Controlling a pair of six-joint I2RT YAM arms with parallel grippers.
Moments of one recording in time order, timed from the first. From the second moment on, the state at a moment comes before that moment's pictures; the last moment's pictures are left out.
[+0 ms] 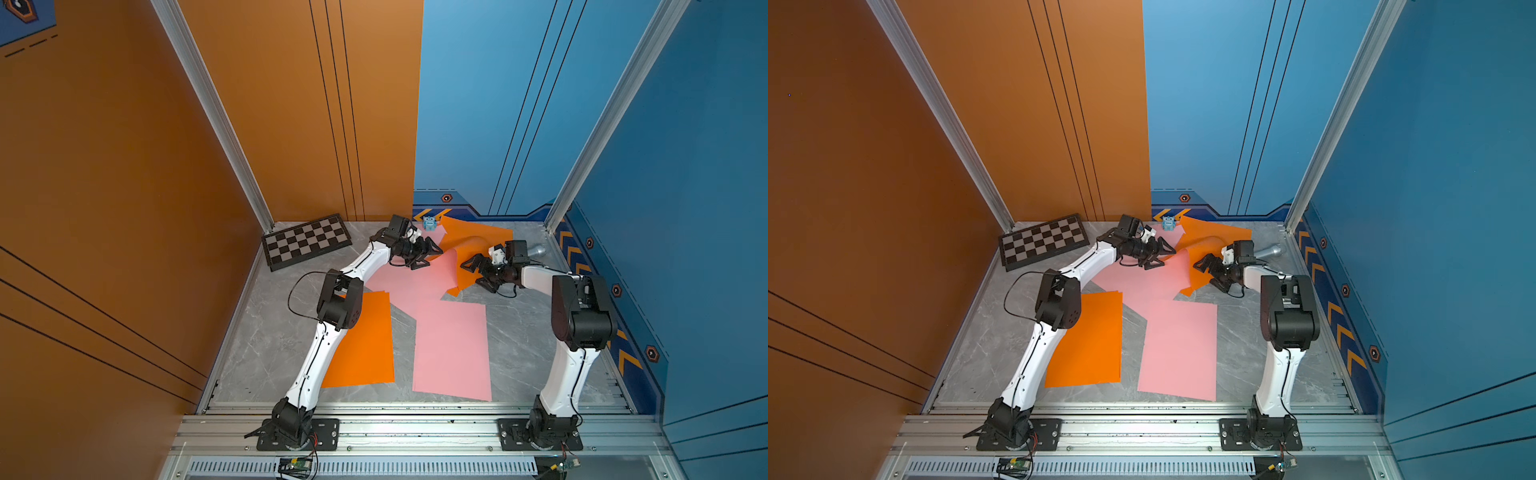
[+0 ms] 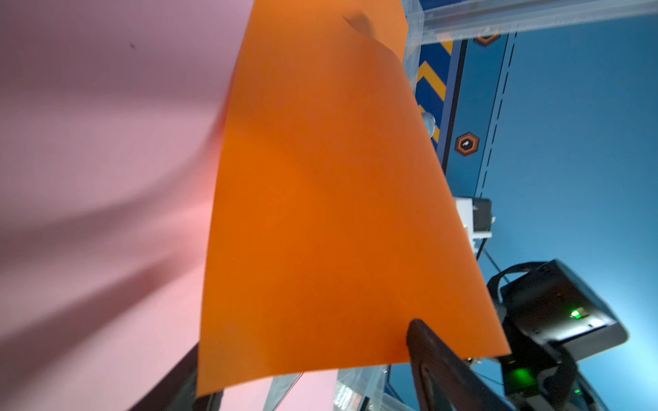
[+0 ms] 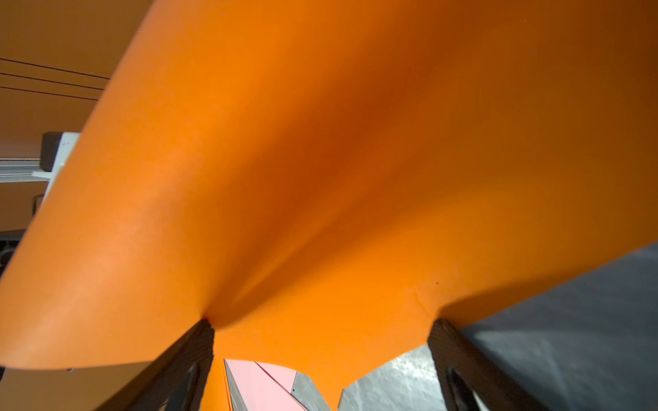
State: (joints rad) left arm -0.43 2.65 2.34 -0.45 0.79 -0.90; right arm 0.01 2.00 1.22 -0.13 -0.62 0.64
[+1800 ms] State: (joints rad) left arm -0.48 2.69 2.33 -0.28 0.52 -1.15; right arm 0.09 2.03 1.23 -0.08 -0.62 0.68
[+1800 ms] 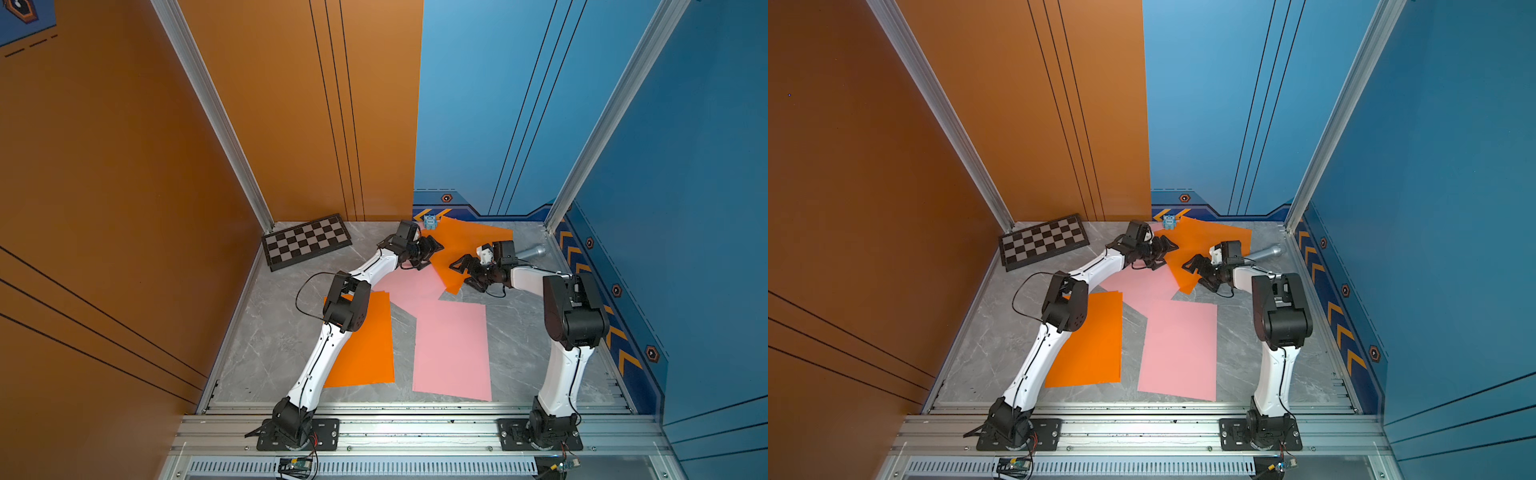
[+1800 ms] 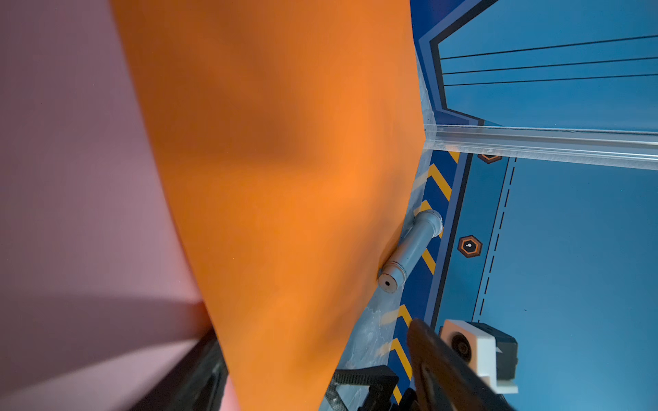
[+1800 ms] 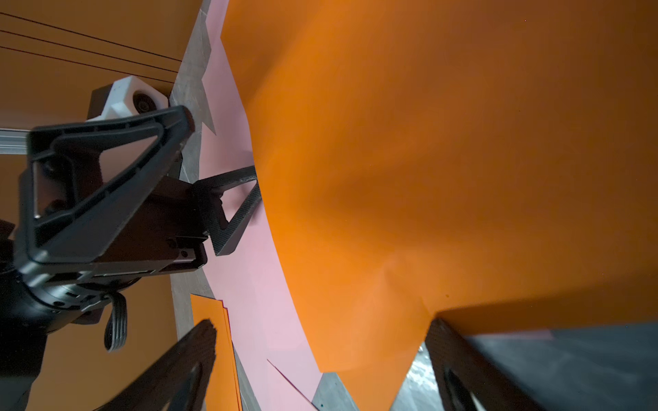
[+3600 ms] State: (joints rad) left arm -0.41 2.14 2.04 -0.41 0.79 -0.74; right arm -0.07 1.75 1.07 -0.25 -0.62 0.69
